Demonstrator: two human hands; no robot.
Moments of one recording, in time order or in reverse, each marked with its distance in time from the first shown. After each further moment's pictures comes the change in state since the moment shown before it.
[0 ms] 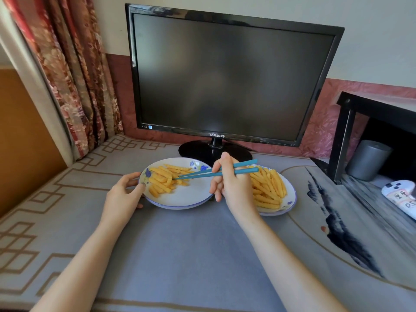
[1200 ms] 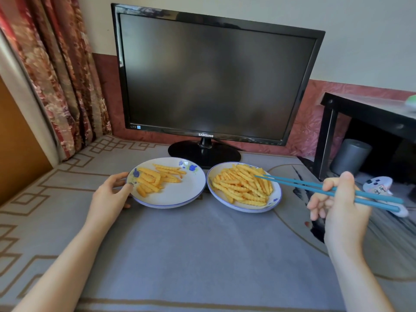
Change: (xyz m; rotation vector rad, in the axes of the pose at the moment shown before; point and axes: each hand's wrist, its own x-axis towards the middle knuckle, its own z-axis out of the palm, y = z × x) left_hand 0.002 -0.001 0.001 0.027 0.001 0.021; right_hand -0.054 -0.039 -0.148 -0.025 0.600 -0.142
